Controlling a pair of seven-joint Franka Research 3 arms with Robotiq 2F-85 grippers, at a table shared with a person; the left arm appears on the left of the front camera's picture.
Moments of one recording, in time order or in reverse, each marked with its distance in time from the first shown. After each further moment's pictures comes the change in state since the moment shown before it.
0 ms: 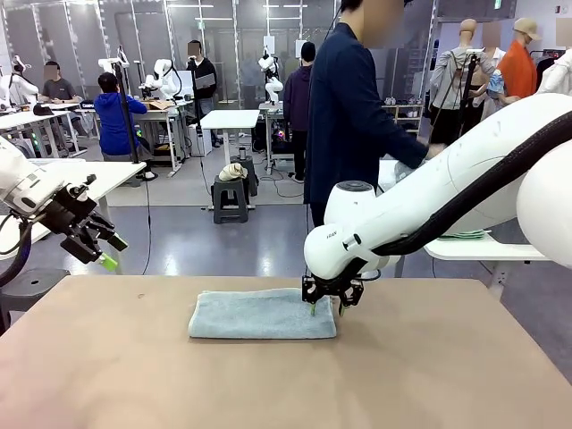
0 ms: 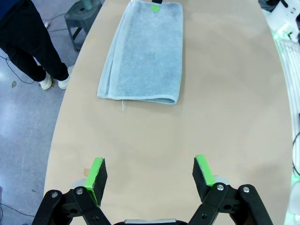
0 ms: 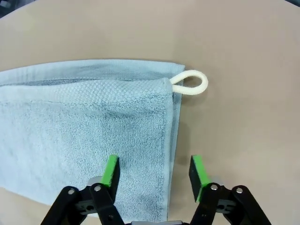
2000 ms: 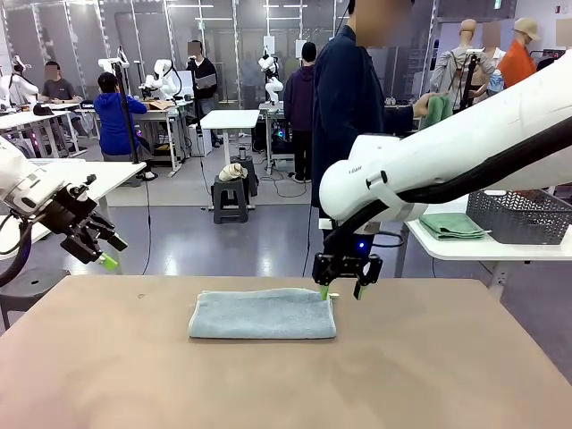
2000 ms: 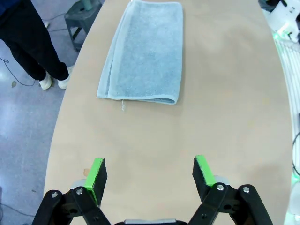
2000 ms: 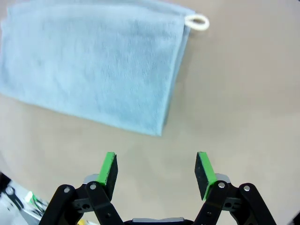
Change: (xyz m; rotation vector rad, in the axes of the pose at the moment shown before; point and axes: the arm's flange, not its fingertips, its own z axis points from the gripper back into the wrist) left arm 0.000 0.000 0.000 0.000 0.000 0.000; right arm -0.015 -0.015 0.085 0.082 0.149 0.157
